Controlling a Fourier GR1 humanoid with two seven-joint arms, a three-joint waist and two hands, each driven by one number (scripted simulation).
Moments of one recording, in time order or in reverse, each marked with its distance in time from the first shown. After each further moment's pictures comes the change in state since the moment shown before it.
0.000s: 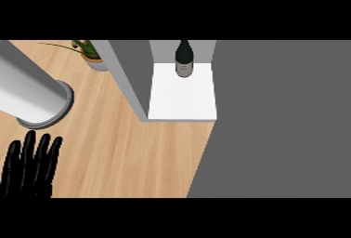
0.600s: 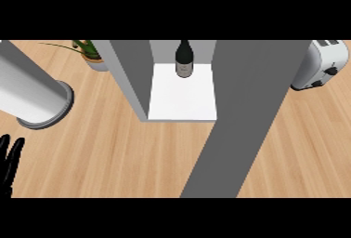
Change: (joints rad) left arm 0.122 0.094 0.225 0.015 0.121 -0.192 0.009; right arm -0.043 -0.038 0.212 -0.015 0.146 -0.212 0.011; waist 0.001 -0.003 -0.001
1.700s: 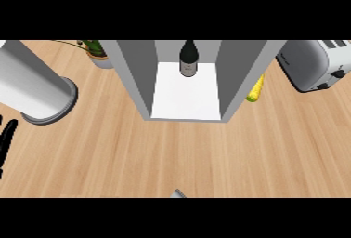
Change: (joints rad) left arm -0.096 0.011 0.108 0.023 0.105 -0.105 0.137; right arm -0.477 -0.140 0.142 0.117 0.084 -0.443 0.023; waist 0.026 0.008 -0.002
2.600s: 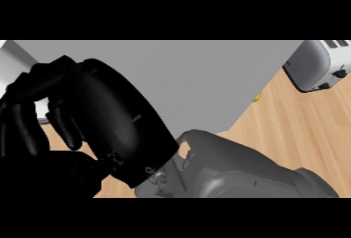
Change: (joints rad) left arm -0.055 -0.066 0.002 0.022 -0.035 0.021 0.055; right arm -0.721 0.170 -0.310 0.715 -0.251 -0.079 -0.140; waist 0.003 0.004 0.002
